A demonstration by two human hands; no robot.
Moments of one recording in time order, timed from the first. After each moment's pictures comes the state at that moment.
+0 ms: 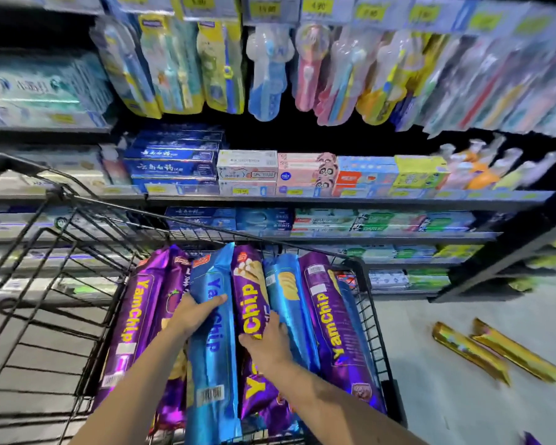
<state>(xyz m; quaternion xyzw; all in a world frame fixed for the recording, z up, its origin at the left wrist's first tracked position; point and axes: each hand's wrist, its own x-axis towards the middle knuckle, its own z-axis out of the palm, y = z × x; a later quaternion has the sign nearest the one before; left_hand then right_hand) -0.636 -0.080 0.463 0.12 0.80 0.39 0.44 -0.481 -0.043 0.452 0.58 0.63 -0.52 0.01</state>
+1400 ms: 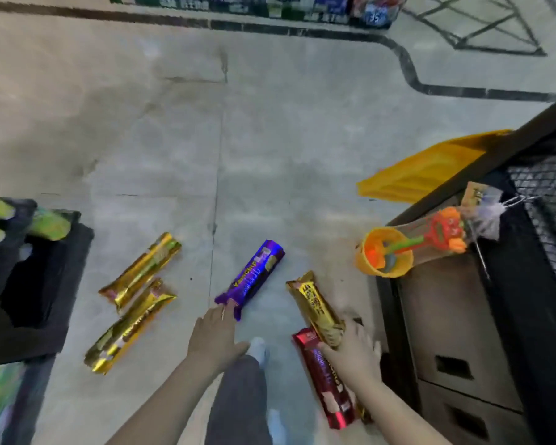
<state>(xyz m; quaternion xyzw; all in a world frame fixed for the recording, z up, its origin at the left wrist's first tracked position) 0.416 0.231 0.277 0.90 0.24 -0.30 0.21 0.516 -0.001 0.271 0.95 0.05 -0.32 -0.04</state>
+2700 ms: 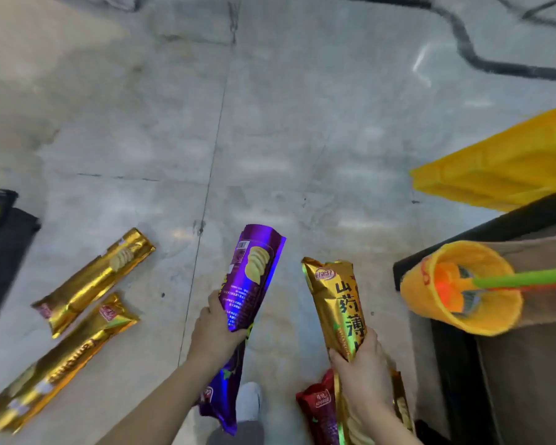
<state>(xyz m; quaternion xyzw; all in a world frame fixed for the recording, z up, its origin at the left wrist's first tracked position) 0.528 0.256 -0.007 0.78 0.44 -0.15 0.43 0.619 0.028 0.002 0.95 -0.04 -0.27 -0.16</state>
